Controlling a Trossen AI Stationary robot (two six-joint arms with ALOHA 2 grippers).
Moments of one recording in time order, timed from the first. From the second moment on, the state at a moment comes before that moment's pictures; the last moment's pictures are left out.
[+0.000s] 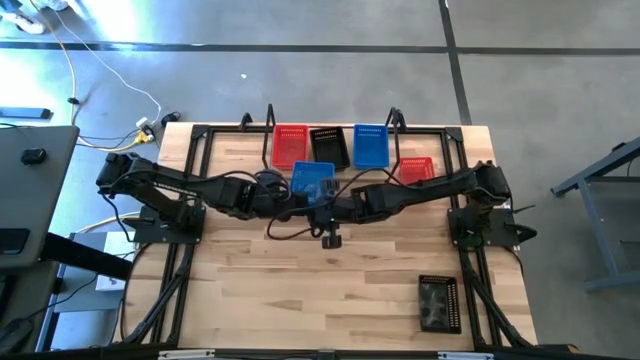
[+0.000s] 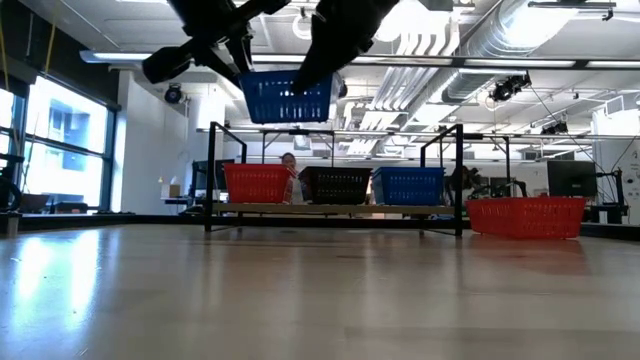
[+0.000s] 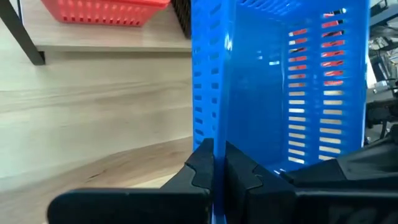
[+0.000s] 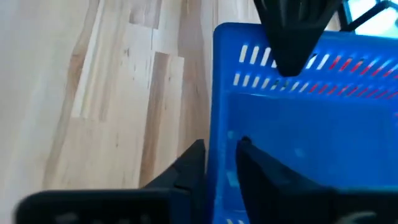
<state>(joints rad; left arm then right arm) -0.05 1.44 1.15 -0.73 -0.54 -1.46 0.13 1.84 1.55 -0.58 0.30 -0.13</state>
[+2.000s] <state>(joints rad) 0.29 1.28 1.16 -0.74 -0.29 -0.55 0.09 1.68 1.54 -0.94 0.34 0.12</state>
